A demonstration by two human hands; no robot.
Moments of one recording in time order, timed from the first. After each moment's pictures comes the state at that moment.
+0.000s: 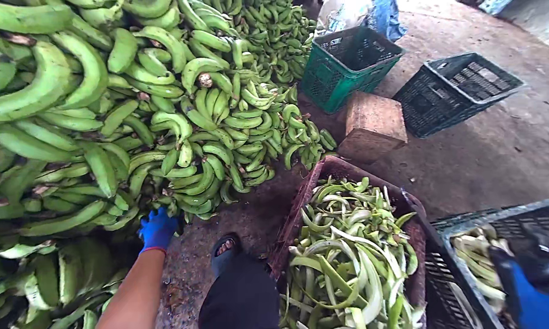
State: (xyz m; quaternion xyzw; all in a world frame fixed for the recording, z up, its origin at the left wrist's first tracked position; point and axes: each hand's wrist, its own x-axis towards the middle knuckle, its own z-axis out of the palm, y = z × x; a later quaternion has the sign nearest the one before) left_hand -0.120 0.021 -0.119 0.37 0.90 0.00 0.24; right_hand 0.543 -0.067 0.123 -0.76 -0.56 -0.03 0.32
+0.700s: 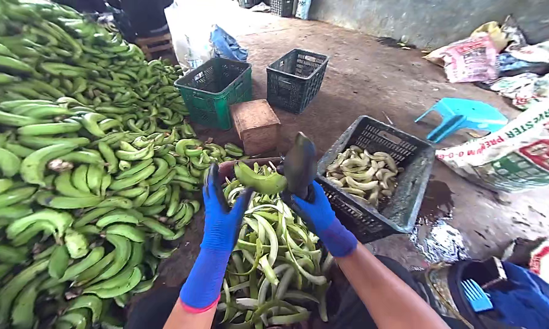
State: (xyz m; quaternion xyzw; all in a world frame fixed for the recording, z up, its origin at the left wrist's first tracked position) left_hand 0.257 -0.038 0.151 0.68 0.44 0.43 0.41; right_hand 0.439 -0.108 0.163 -0.54 -0.52 0.28 0.60
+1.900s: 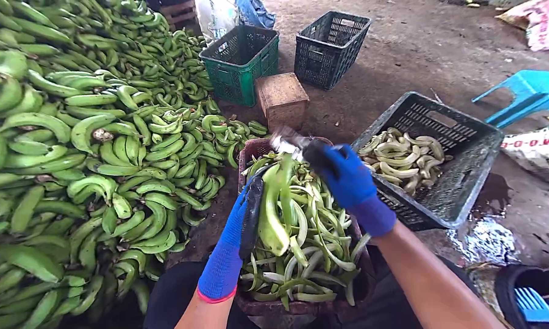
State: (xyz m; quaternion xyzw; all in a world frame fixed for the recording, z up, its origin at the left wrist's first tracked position) left_hand 0.220 -0.054 0.146 0.53 0.37 0.38 0.66; right_hand 0.456 -0.087 0.151 -0.68 -0.66 0.00 0.32
